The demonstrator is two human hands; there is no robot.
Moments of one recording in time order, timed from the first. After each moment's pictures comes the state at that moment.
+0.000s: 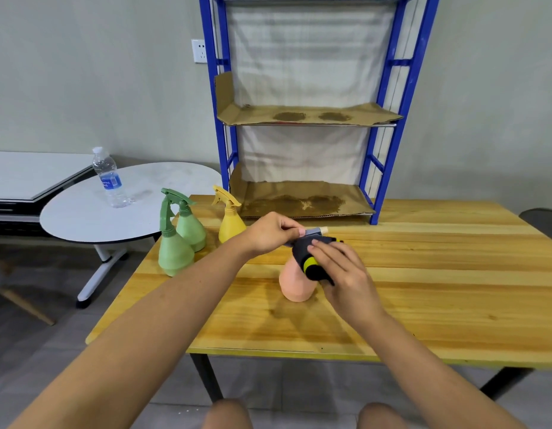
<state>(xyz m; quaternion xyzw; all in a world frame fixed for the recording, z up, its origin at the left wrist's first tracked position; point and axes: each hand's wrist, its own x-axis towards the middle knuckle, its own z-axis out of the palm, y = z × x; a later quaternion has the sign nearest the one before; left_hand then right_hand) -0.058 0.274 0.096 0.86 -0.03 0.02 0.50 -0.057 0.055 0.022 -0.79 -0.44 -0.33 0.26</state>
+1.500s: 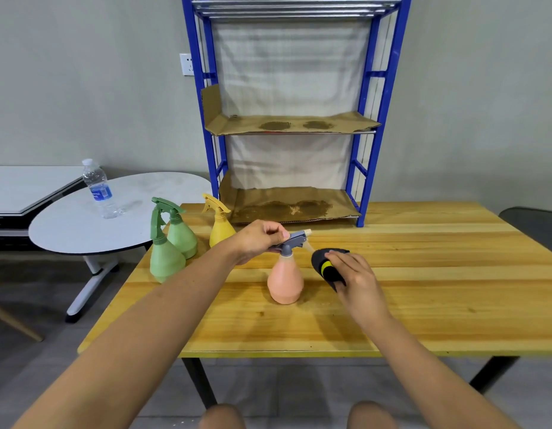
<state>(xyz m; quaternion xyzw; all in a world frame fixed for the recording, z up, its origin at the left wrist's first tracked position) -0.063 0.272 0.096 0.82 0.00 -0.03 0.57 -0.043 0.016 0.006 -0.87 -0.32 -0.26 0.27</state>
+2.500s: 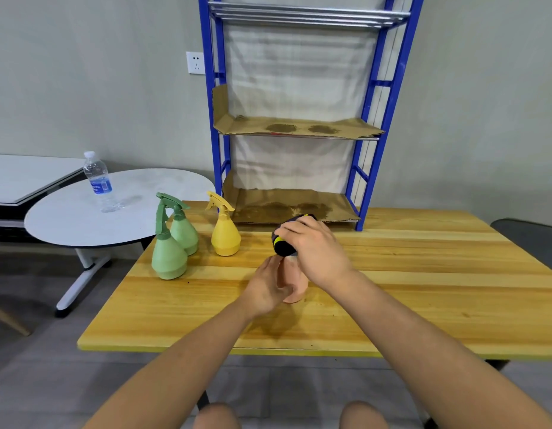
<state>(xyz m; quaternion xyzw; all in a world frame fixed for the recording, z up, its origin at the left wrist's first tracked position) -0.098 0.247 -0.005 0.92 0.02 0.11 0.39 -0.069 0.100 0.107 -0.85 -0.45 -0.27 0.09</state>
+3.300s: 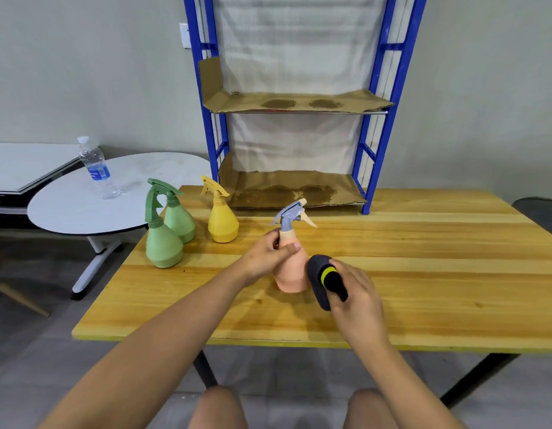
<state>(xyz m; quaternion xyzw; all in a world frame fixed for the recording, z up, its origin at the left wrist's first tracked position) -0.067 0.245 0.023 0.78 0.05 0.03 0.63 -0.092 0.021 -0.009 -0.85 -0.26 -0.25 0.38</state>
